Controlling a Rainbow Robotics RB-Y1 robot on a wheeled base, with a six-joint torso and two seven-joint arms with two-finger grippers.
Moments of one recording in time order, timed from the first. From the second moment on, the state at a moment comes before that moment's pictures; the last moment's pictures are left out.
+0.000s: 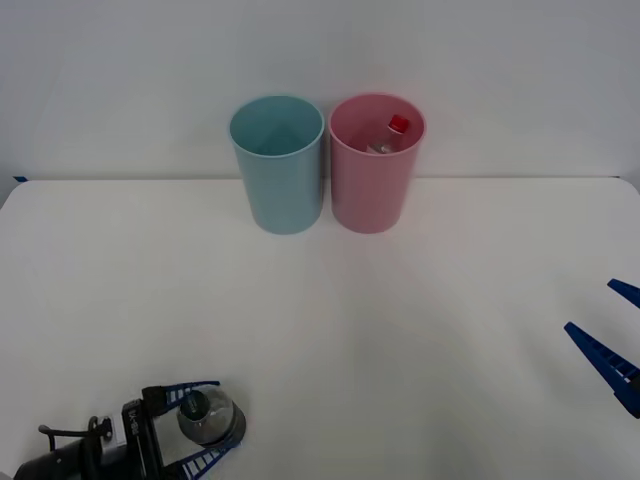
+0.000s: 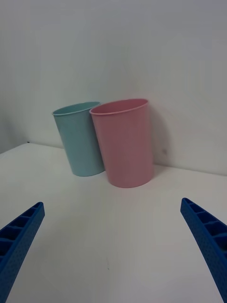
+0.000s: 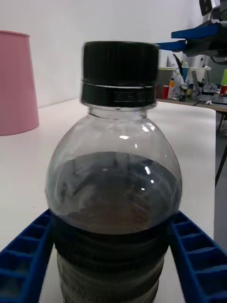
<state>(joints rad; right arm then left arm) 0.35 -0.40 -0.52 -1.66 0.96 -1.22 0.00 0.18 0.34 0.12 -1.19 -1.09 -1.43 -0.61</state>
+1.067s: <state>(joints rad) 0.35 -0.40 -0.52 -1.66 0.96 -1.22 0.00 0.17 0.40 0.13 -1.27 -0.88 -1.27 -0.49</state>
